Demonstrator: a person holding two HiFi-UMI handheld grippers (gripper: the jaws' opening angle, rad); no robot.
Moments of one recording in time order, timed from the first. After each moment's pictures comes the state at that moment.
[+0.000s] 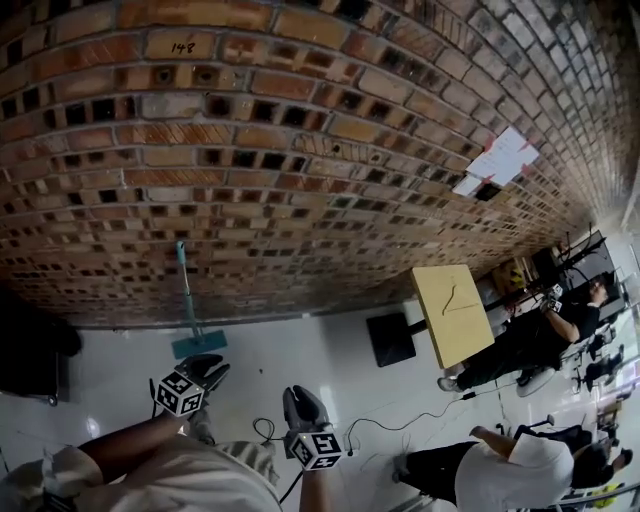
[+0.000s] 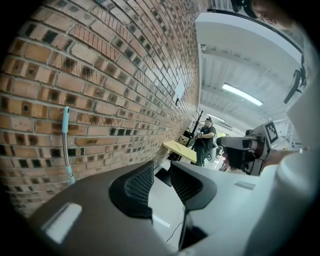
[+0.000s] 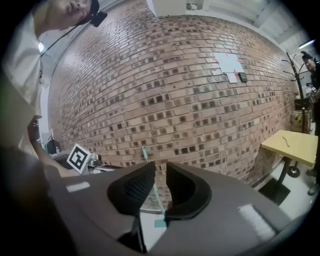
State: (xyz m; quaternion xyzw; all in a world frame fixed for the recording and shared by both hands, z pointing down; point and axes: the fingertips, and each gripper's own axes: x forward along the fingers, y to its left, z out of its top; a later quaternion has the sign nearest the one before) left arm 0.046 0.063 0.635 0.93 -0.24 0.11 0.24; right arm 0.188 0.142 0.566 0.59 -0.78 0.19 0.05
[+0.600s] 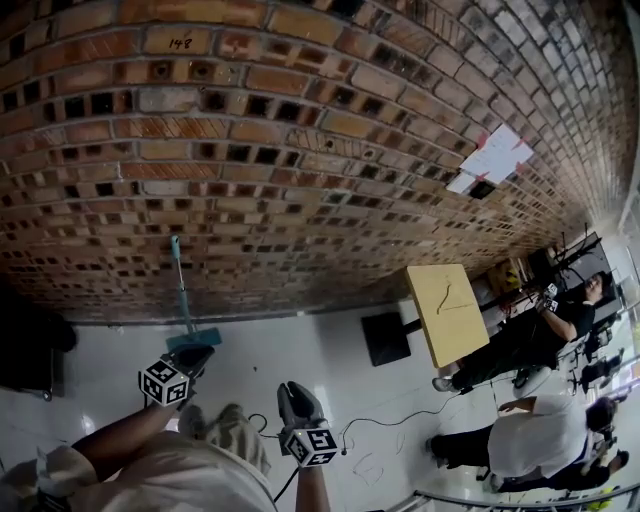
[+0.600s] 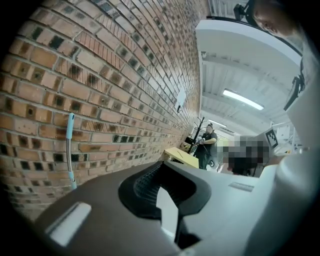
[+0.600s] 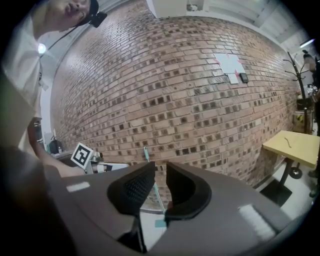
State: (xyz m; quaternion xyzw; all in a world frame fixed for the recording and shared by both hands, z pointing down) left arm 0.034 0.049 0.620 0.93 -0.26 0.07 0.23; right arm 0.194 0.147 0.561 0.58 -0.79 0.19 0.04
